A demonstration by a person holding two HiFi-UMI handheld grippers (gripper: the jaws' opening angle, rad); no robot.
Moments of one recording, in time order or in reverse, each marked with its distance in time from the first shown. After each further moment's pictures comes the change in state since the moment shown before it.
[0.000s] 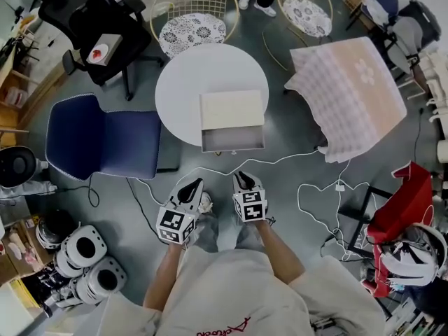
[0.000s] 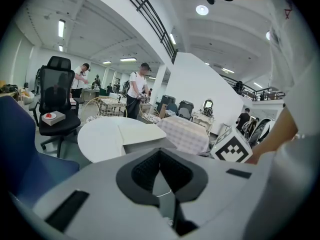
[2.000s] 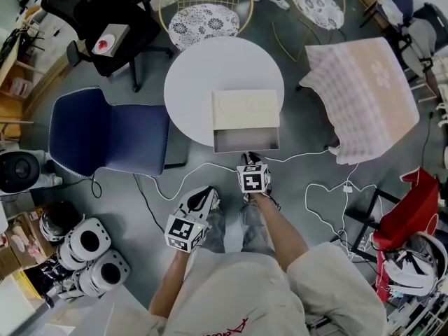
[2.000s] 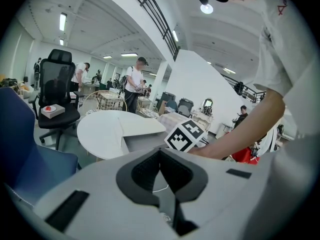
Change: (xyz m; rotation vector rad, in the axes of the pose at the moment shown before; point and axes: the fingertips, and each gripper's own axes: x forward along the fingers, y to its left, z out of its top) left arm 0.000 0.000 -0.021 -0.037 0.045 -0.017; right arm 0.090 -0.039 0.019 -0.003 0.171 -0.111
